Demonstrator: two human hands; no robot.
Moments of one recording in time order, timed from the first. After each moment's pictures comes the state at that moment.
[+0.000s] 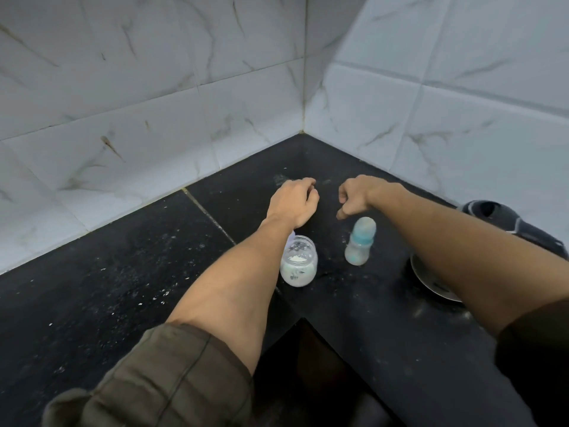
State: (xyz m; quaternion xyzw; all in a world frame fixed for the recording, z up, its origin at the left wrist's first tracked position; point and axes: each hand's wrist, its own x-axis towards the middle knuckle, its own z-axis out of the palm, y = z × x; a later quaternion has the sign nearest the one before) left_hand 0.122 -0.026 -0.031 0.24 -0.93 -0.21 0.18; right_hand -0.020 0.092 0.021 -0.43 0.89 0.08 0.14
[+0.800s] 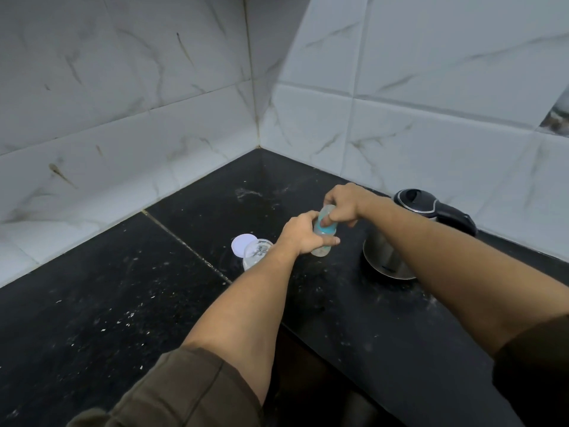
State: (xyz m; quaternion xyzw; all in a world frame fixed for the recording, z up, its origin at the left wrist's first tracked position) left_hand 0.094 0.082 -0.051 0.20 -0.91 -0.37 0.04; right_hand -0.018 0.187 0.031 -0.39 0.90 -0.06 0.17
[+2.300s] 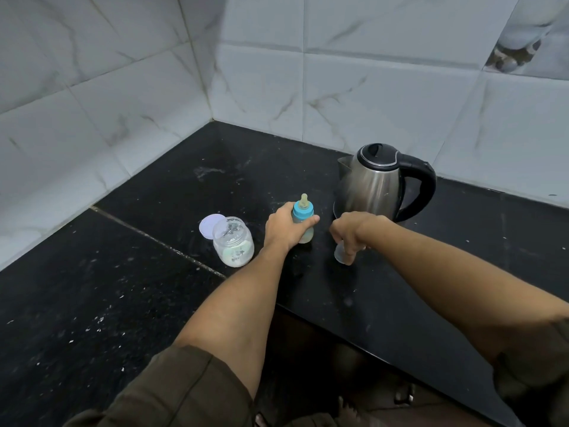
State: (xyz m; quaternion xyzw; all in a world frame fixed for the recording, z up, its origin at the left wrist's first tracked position) left_hand 0.104 0.117 -0.106 0.23 -0.87 -0.43 0.09; right_hand 0.030 0.276 -0.043 -0.36 0.87 0.20 0.27
